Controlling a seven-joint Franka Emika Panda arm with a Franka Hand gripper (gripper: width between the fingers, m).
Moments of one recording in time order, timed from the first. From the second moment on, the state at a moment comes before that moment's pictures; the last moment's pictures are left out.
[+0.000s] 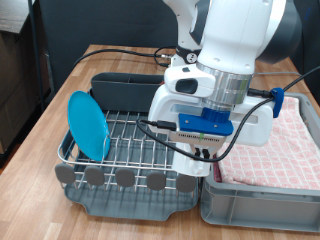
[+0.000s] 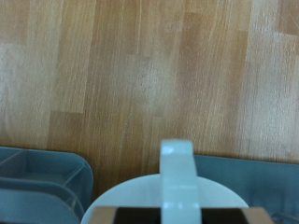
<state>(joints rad) 0.32 0.51 -0.32 -1.73 -0.03 2.43 0.70</state>
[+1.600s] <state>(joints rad) 0.22 0.70 -0.23 -1.53 0.02 2.29 0.65</state>
